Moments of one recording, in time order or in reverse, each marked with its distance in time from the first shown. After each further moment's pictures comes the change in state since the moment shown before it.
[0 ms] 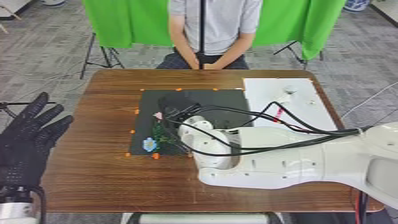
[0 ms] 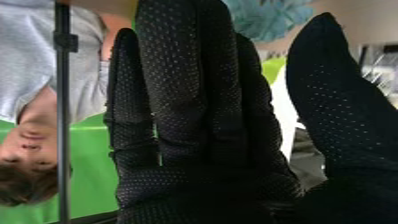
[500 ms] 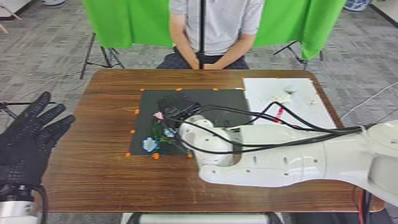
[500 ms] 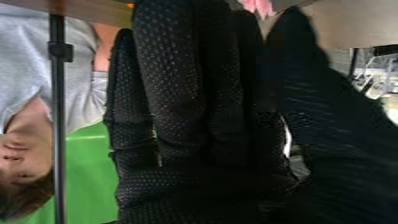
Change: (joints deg) left arm -1.4 -1.0 0.2 0.0 1.3 -0.6 -2.4; right arm 1.1 0.1 -1.1 0.1 2.8 0.2 -1.9
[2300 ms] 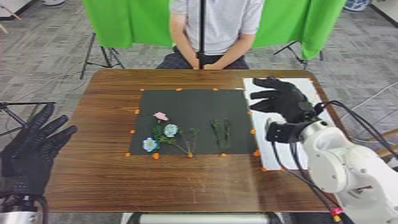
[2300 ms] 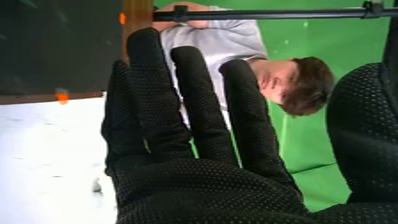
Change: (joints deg) left arm 4.8 5.0 1.8 1.1 -1.9 3.7 6.0; right arm -72.4 23.3 86.0 -22.4 60.7 16.3 -34.4
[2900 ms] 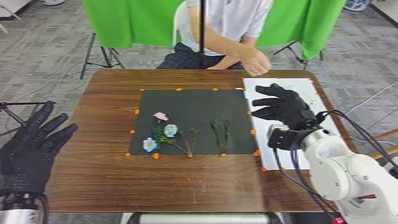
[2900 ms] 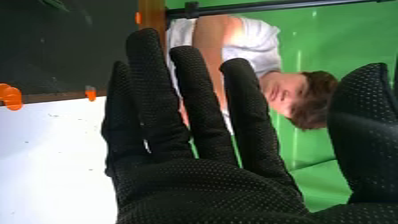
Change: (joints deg) left arm -0.4 1.0 0.1 0.1 -2.3 -0.4 1.1; right arm -4.0 -0.5 1.9 -0.1 2.1 -0.1 -1.7
